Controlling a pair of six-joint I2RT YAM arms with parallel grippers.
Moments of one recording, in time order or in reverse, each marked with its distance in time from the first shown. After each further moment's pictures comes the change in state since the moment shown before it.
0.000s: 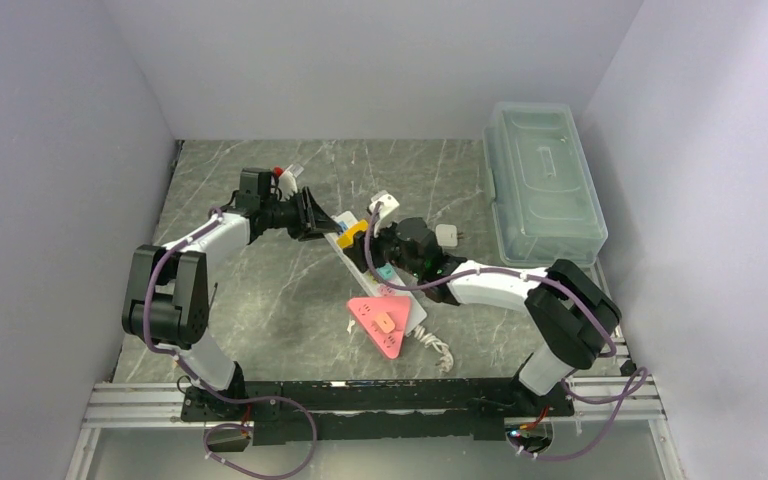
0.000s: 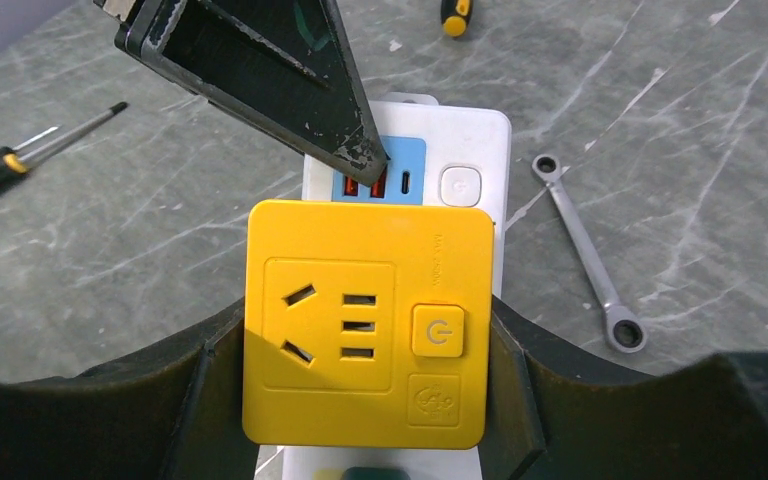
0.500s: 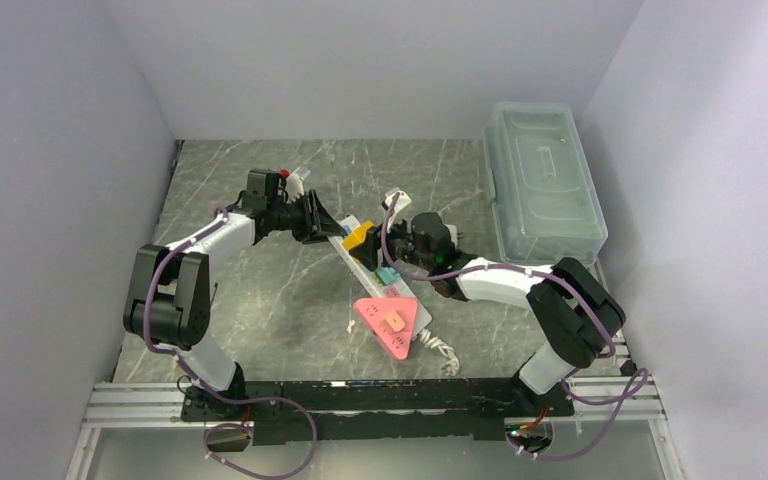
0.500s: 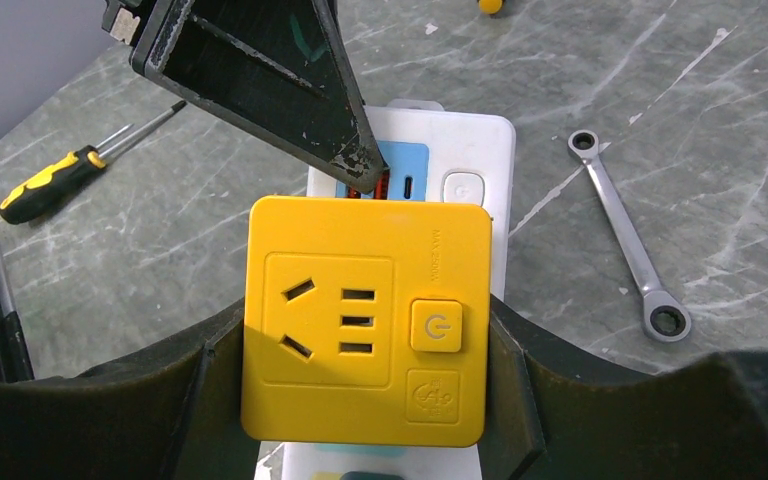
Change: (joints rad) left arm -0.042 0.000 0.006 -0.038 -0.055 0.008; right arm -0.121 -0.007 -0.056 0.059 -0.242 0.122
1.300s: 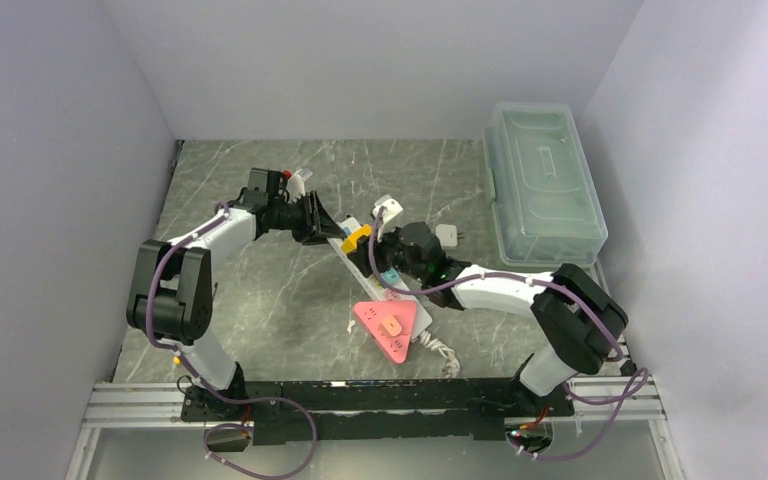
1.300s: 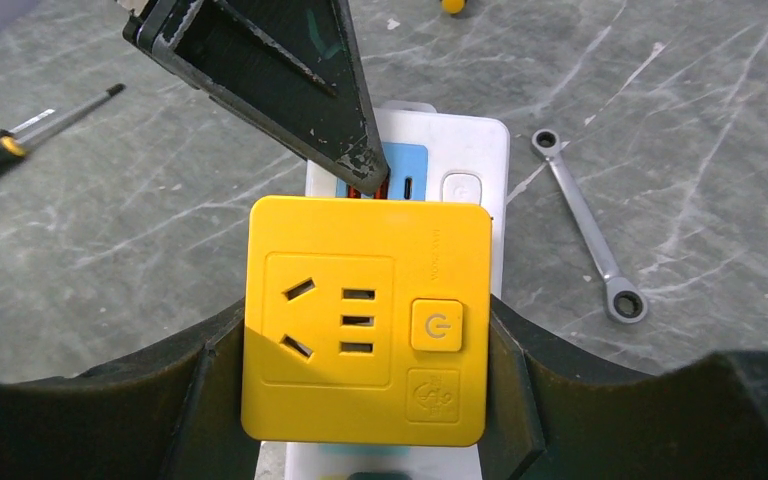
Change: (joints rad) left arm 0.005 0.032 0.042 -0.090 0.025 0.035; right arm 0.125 -0.032 0.002 -0.057 0.257 -0.116
